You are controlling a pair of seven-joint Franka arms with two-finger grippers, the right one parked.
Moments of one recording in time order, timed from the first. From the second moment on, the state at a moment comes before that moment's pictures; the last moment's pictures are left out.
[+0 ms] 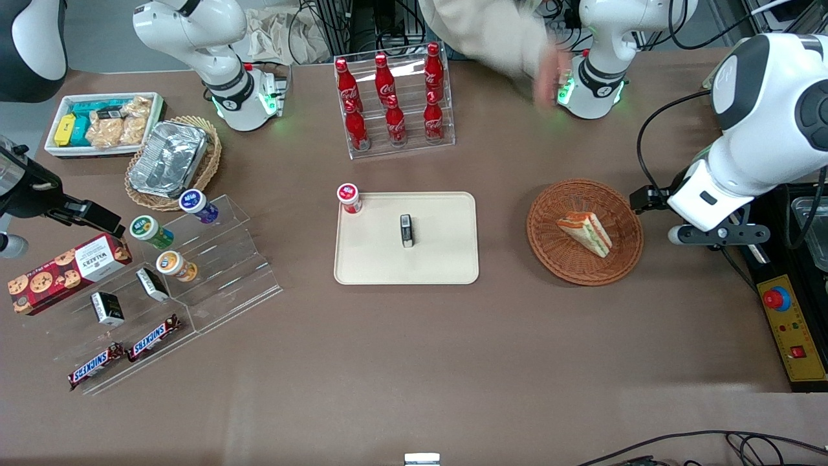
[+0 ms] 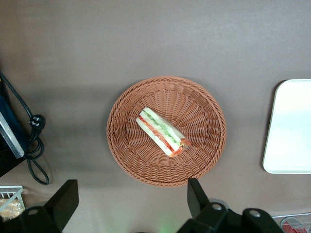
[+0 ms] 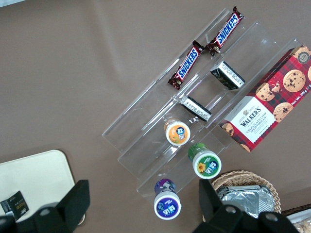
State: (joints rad) arm -0.04 0.07 -0.12 -1.71 0.04 1.63 -0.14
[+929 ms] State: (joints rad) arm -0.03 -0.17 -0.11 -2.15 -0.04 1.90 -0.18
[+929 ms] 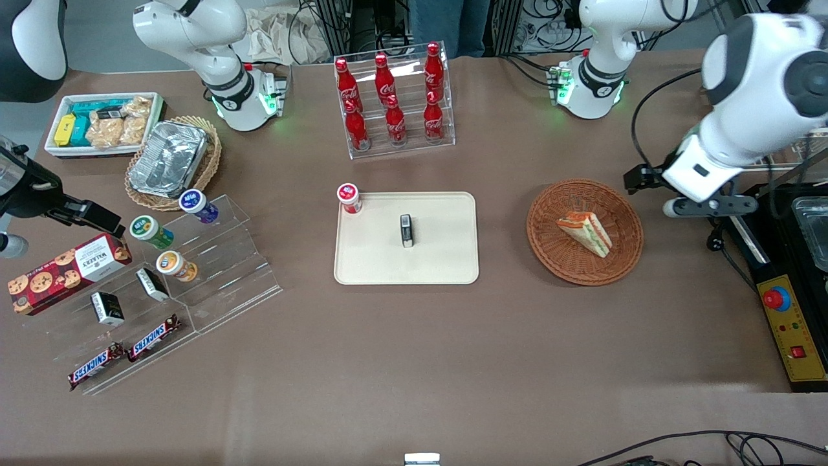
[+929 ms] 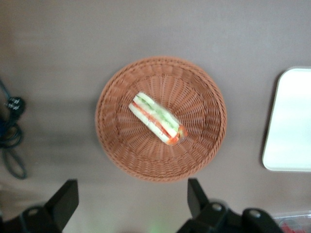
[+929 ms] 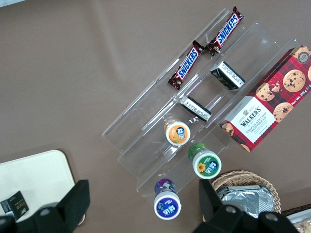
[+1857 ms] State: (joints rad) arm -0.09 -0.01 -0.12 -2.44 -0.05 2.36 -0.82
